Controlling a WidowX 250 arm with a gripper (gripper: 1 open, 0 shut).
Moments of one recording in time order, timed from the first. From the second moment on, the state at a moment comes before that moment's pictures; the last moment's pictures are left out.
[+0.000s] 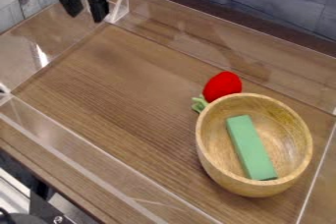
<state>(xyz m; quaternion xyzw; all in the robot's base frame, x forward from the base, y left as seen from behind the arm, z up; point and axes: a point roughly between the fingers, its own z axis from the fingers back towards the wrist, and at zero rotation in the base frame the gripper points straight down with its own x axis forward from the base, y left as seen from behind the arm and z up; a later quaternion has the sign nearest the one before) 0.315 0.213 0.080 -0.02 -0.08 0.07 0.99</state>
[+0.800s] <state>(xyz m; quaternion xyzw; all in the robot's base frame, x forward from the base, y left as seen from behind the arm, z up) 0.324 0.211 0.092 -0.02 -0.07 0.05 1.00</state>
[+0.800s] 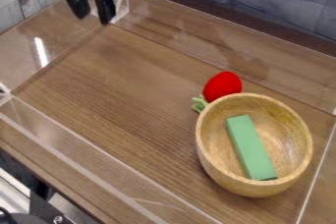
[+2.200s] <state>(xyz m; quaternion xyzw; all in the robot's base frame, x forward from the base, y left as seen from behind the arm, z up) 0.328 0.199 0.073 0.02 -0.06 0.13 0.99</state>
